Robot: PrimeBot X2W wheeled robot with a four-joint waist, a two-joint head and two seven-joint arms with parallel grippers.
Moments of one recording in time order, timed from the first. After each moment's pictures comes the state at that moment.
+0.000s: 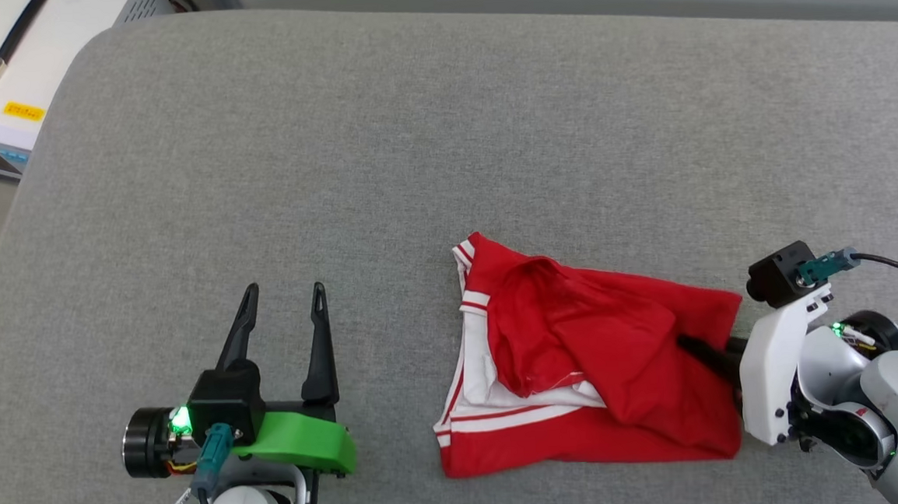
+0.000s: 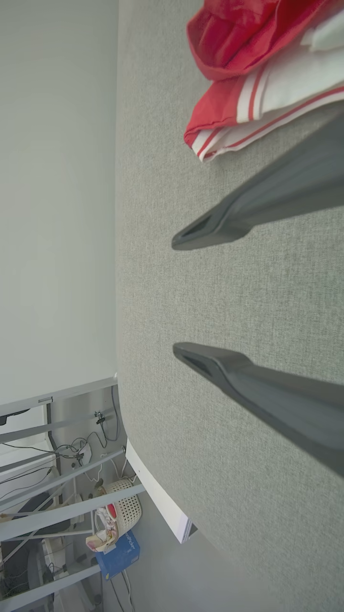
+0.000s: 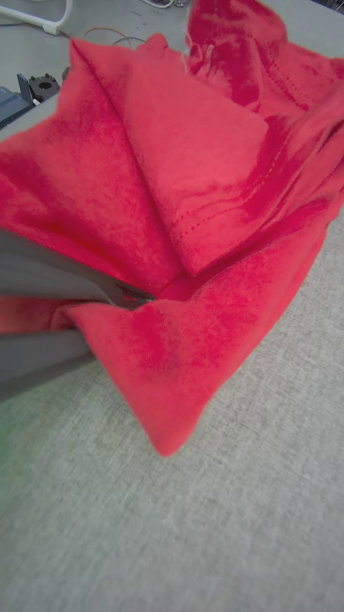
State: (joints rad) left arm -0.10 0.06 -0.10 0.10 -0.06 -0.01 -0.26; right arm -0.38 -0.54 0.62 0.25 0.86 0.13 0.41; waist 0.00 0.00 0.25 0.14
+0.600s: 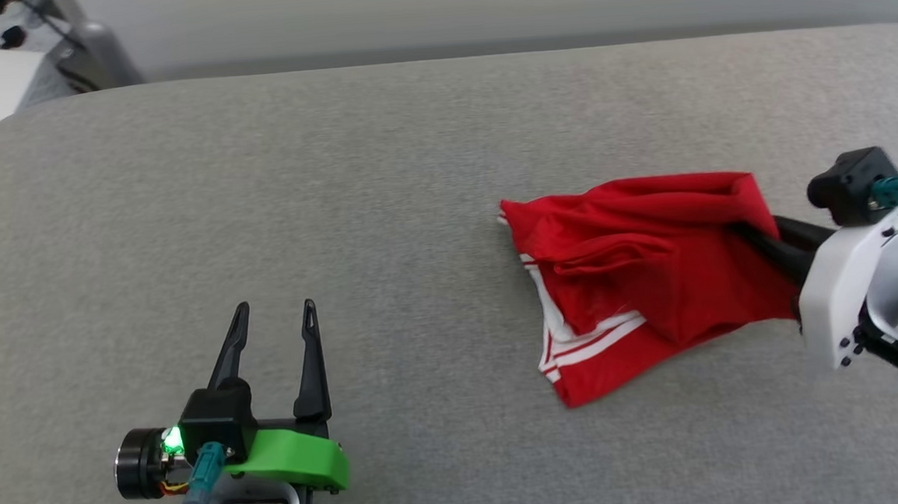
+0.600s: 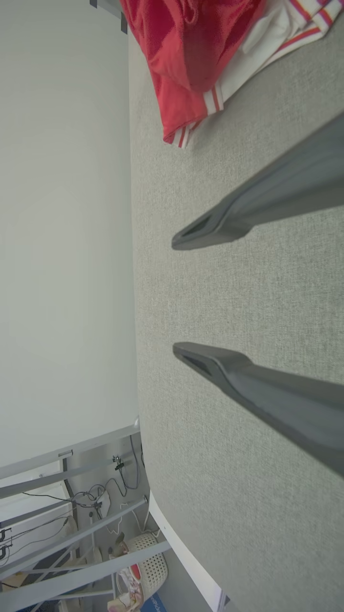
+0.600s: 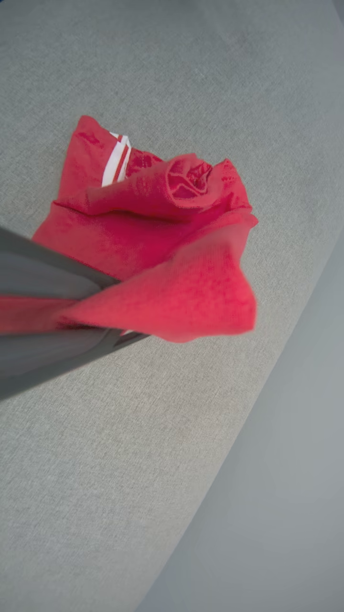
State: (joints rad) left arm -0.06 0.05 -0.08 0.08 -0.06 -0.01 -0.26; right arm -0.50 -0.72 0.62 0.04 0.70 0.13 0.28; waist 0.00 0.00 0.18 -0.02
